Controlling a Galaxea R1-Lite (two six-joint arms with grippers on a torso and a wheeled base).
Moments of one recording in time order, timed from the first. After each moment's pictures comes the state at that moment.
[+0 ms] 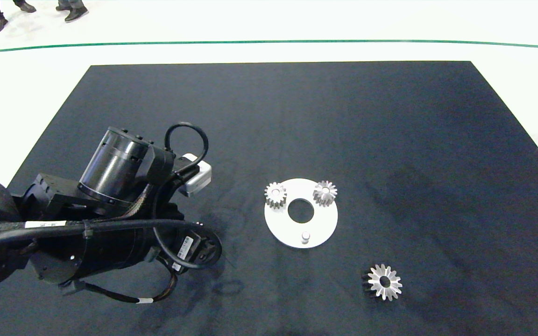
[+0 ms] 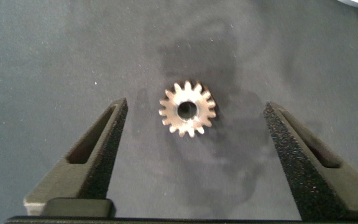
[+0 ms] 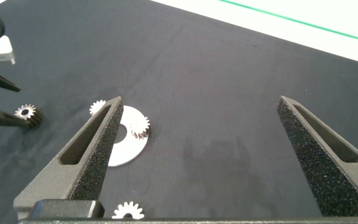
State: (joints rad) left arm -0.64 1.53 -0.98 0.18 0.29 0.12; right arm 0.82 0.91 -0.70 -0.36 -0.42 -0.30
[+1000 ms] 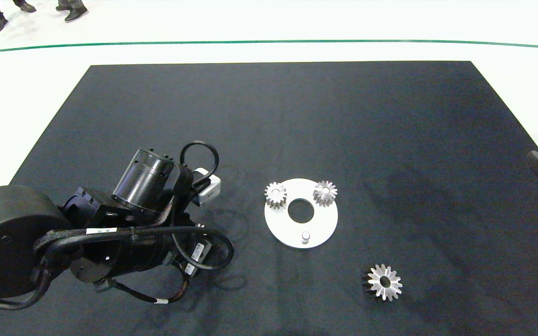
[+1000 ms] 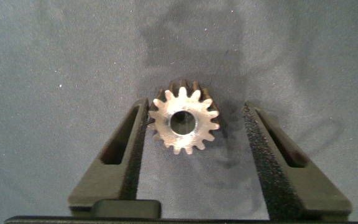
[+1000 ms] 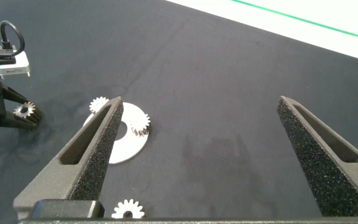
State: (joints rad) left arm -0.62 1.61 -0.94 0.11 0.25 0.11; right arm 0.83 0.91 -0.69 -0.36 -0.42 -0.30
